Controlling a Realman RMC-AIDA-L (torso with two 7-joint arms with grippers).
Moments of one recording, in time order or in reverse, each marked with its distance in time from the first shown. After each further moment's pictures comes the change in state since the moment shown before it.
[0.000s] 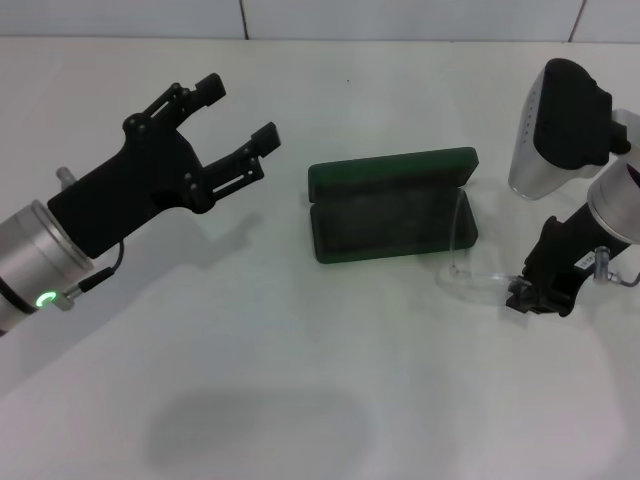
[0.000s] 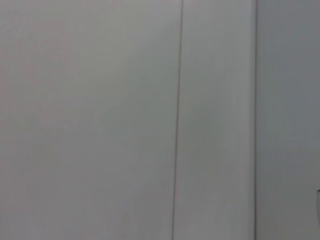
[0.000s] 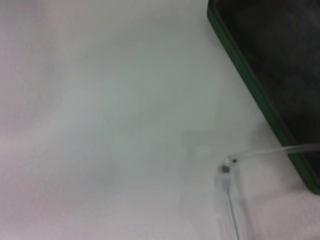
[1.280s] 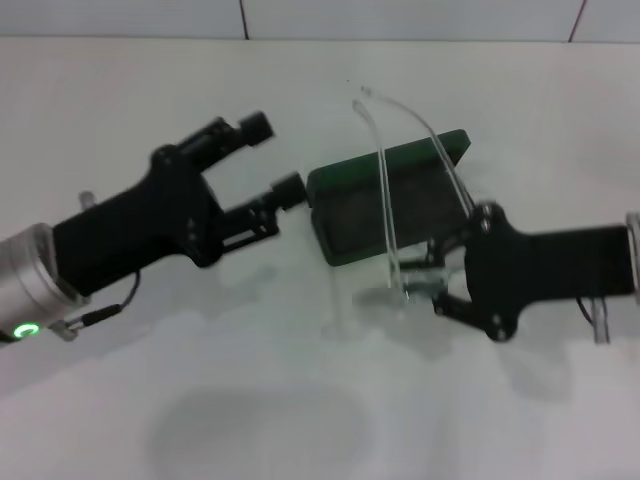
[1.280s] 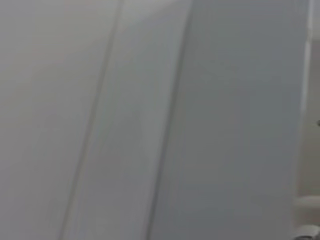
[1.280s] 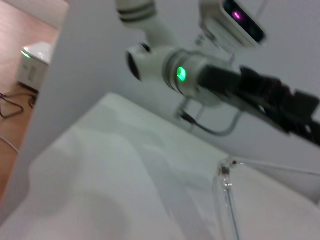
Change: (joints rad) left arm -0.105 0.067 0.007 -0.191 0.069 0.300 -0.088; right arm -0.374 -0.007 0.073 0.042 0.947 0.075 -1.331
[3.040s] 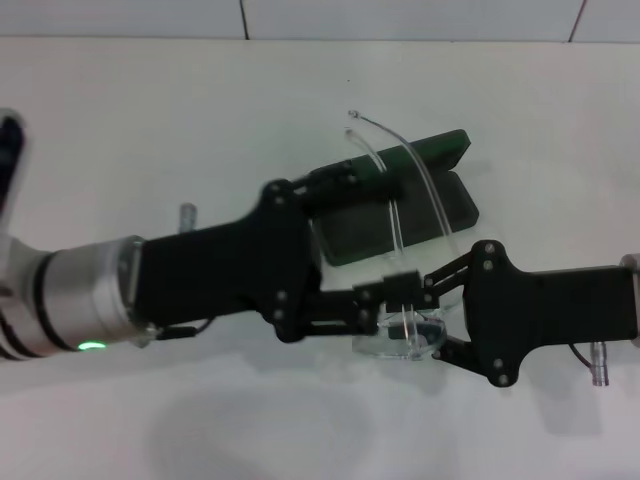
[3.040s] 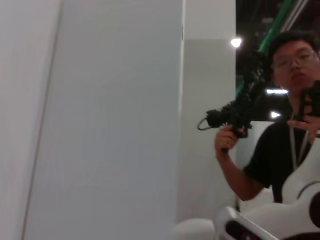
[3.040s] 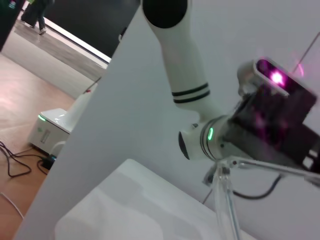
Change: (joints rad) left arm -0.101 -0.066 0.007 0.050 0.187 0.137 0.019; right arm 0.055 0.001 0.008 0.285 0.142 -0.165 -0.296
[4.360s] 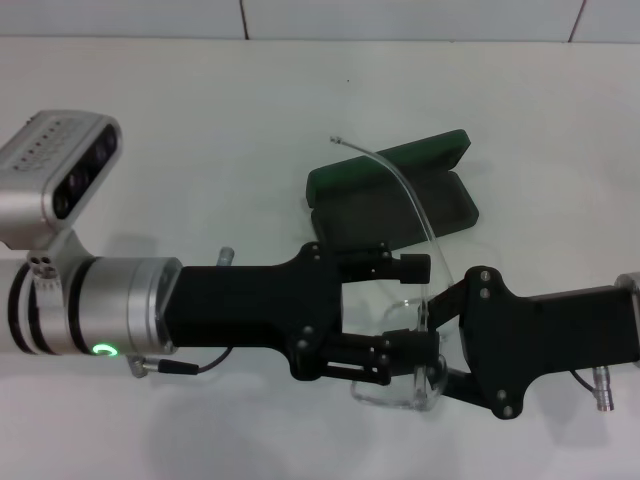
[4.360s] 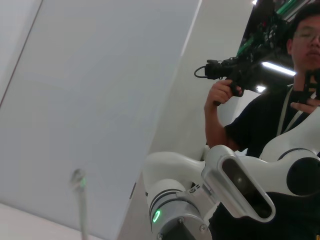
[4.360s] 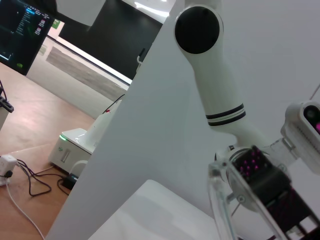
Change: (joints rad) left arm -0.058 0.015 0.017 -0.010 0.161 -0.058 -0.285; right arm 0.011 0.003 -0.014 0.025 -0.010 -0.063 -0.011
